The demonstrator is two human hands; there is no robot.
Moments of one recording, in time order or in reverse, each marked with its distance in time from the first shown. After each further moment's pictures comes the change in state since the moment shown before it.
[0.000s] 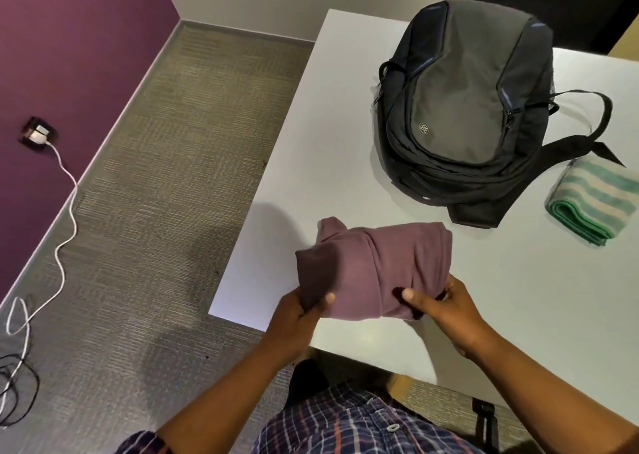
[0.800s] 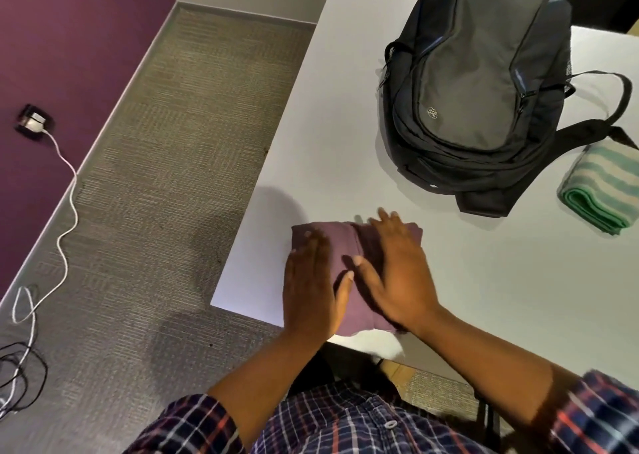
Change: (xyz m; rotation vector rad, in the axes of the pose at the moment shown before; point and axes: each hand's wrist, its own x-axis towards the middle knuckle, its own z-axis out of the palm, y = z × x) left_hand 0.030 -0.012 0.030 0.950 0.419 0.447; right_hand 0.036 -0.011 0.069 -0.863 0.157 -0.563
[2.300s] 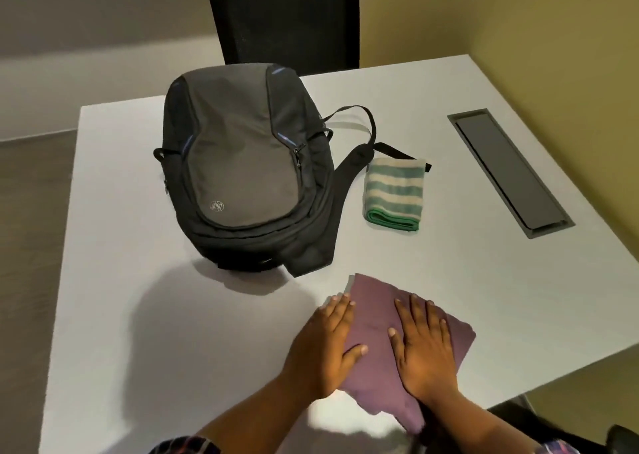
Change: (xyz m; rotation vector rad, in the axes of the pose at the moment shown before) left_hand 0.079 0.193 0.121 -0.040 -0.730 0.751; right_hand -0.135 0.228 -0.072 -0.316 0.054 0.857
